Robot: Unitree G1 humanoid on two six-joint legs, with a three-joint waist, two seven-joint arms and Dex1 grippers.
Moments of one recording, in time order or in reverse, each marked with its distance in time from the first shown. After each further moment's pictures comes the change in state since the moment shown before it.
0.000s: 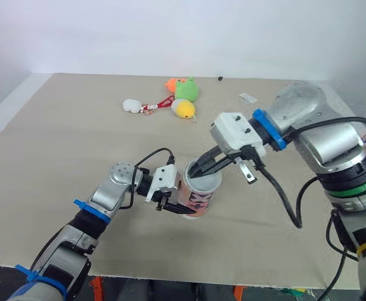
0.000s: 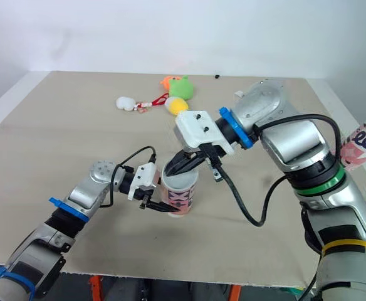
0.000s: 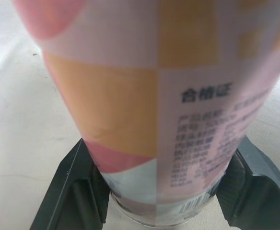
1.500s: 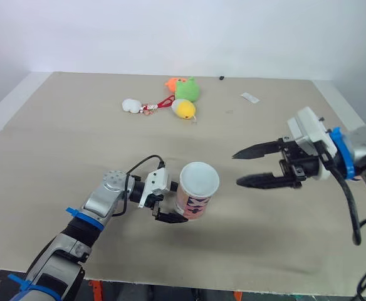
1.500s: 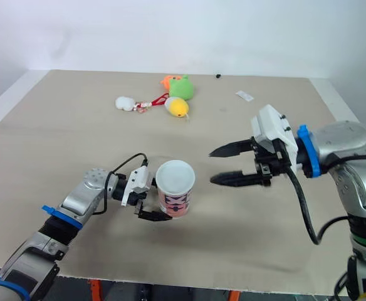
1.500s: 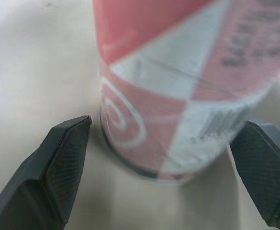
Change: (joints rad) left arm 0.068 0.050 0.039 -0.006 -0.016 0.054 0.018; right arm 0.562 -0.244 -0.559 -0.212 0.257 0.259 -0.168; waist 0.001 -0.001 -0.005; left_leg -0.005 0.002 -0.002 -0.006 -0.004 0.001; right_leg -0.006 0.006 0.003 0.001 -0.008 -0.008
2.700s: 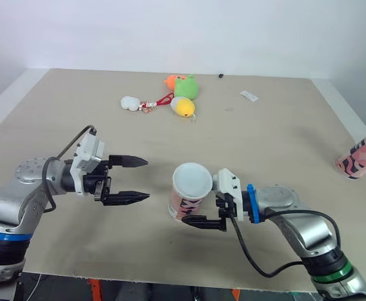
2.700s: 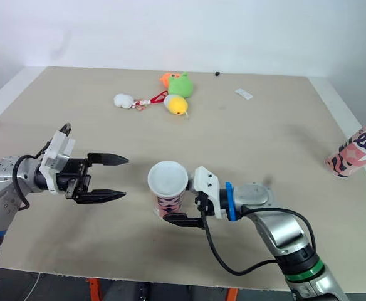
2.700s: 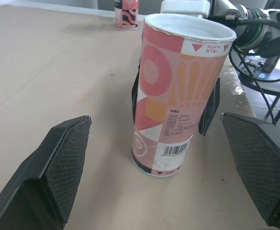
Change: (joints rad) left arm 0.194 0.343 0.416 -0.499 -0.465 0.384 0.044; right arm 0.174 0.436 0.407 0.035 -0.274 -0.226 -0.331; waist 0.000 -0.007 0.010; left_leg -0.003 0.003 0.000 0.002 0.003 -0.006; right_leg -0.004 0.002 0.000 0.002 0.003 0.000
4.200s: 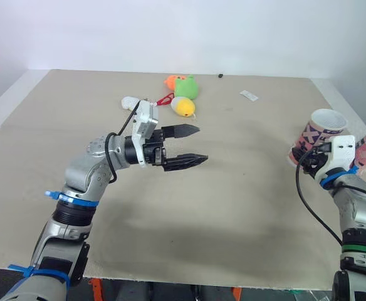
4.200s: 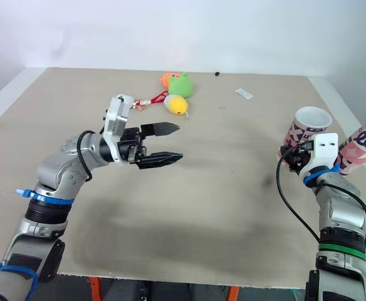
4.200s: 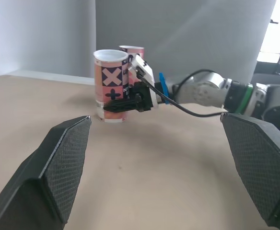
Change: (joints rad) left arm -0.358 -0.415 -0.171 0.223 0.066 0.023 0.232; right arm -0.114 -0.087 -0.636 0.763 -0.086 -0.216 -0.586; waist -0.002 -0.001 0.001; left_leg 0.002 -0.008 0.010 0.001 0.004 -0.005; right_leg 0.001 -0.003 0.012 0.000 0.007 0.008
